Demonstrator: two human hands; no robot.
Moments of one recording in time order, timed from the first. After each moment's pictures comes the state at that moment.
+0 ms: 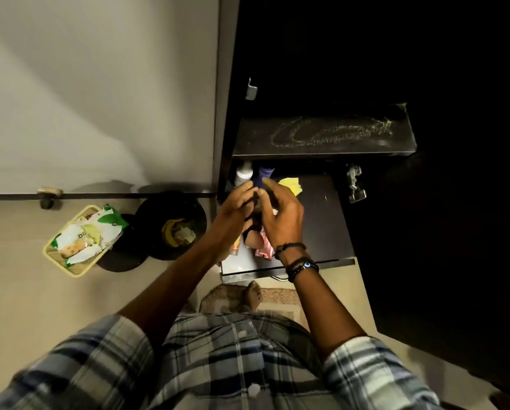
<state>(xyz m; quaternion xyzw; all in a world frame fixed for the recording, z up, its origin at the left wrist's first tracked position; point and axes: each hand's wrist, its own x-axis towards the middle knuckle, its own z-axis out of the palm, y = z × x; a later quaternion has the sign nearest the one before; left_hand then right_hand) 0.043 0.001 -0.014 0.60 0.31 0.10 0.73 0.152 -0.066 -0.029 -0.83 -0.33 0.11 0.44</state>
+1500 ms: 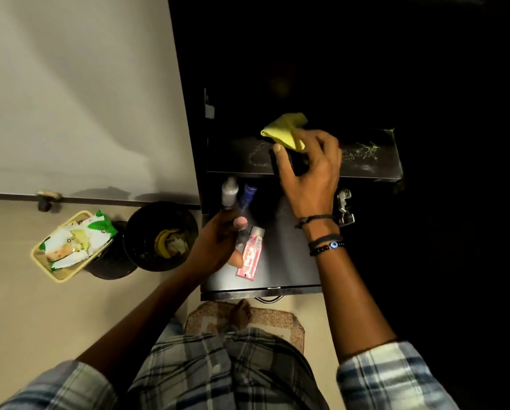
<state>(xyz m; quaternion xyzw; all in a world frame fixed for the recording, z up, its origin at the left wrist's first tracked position) 0.072 -0.020 -0.030 0.64 0.43 0.15 0.62 0.249 -0.040 0.043 -0.81 -0.40 -0.05 0.42</state>
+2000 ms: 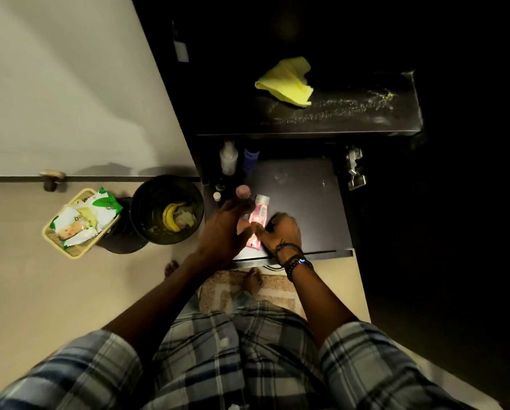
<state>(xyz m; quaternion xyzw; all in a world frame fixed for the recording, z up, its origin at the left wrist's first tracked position) 0.069 -0.039 -0.065 0.86 0.35 0.03 0.38 0.192 -0.125 -0.132 -0.91 -0.20 0.33 0.16</state>
